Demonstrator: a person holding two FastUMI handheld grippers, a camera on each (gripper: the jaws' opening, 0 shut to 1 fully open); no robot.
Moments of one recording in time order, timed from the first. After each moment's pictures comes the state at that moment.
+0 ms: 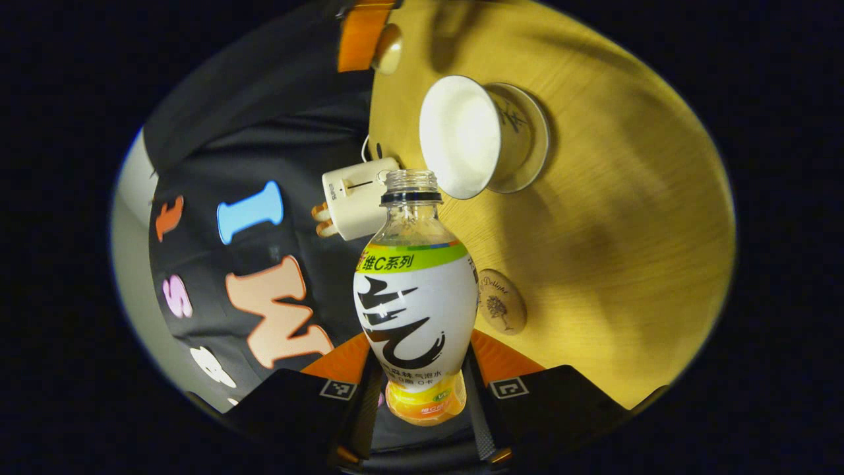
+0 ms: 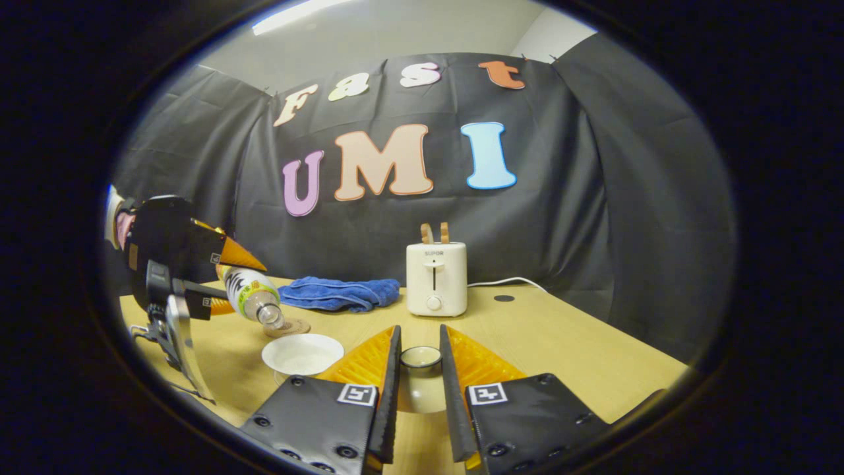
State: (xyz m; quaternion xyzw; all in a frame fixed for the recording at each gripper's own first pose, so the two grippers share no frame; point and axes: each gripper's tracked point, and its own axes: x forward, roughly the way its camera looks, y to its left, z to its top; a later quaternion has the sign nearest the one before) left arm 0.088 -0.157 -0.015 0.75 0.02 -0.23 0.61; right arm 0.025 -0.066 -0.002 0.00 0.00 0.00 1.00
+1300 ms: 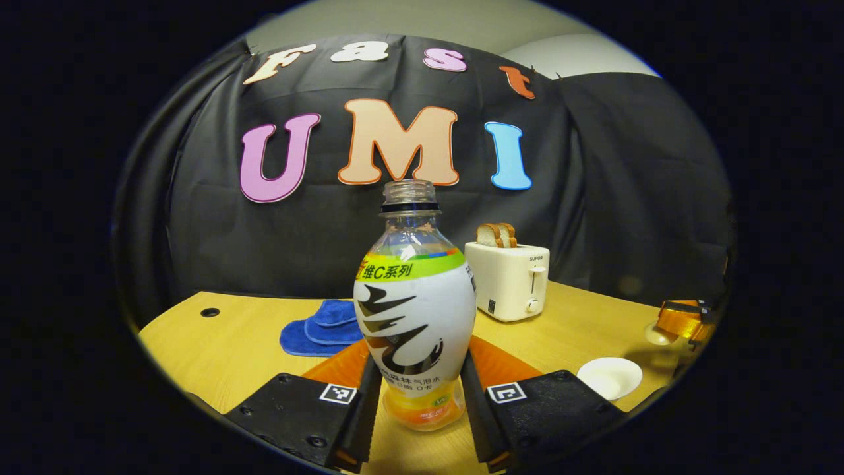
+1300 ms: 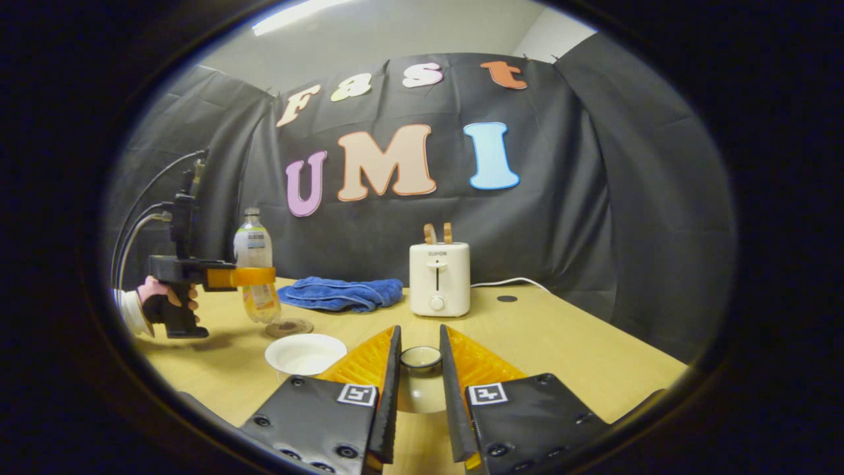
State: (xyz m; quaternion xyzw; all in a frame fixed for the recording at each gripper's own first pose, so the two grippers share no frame) left arm 0.112 -0.143 0.022 -0.02 0.04 -0.21 0.98; right arm 0.024 -0.062 -0.002 0.00 0.00 0.01 1.00
